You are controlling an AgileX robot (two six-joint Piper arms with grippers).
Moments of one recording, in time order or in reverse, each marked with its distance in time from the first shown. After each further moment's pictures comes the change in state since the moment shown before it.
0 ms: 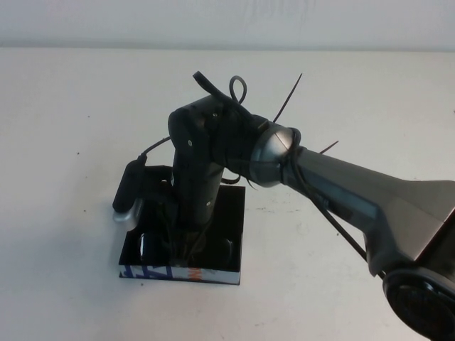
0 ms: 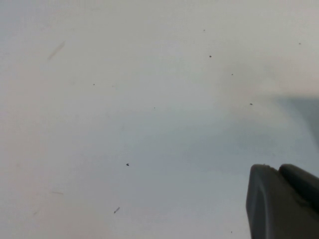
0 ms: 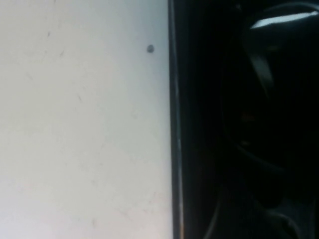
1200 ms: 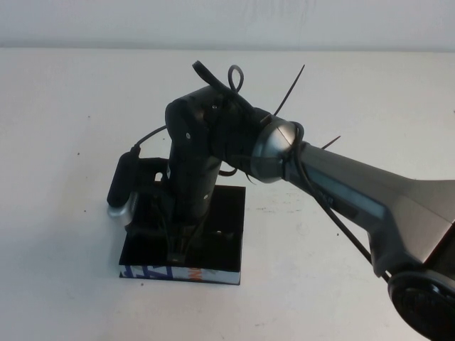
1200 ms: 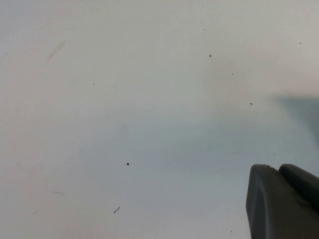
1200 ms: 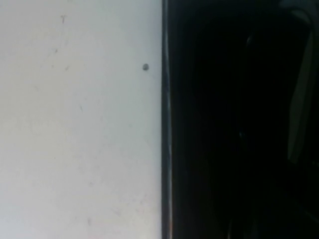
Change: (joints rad) right arm 0.007 -0.019 -0.030 -0.008 0.000 -0.023; left arm 0.000 0.002 0.000 0.000 0.000 0.000
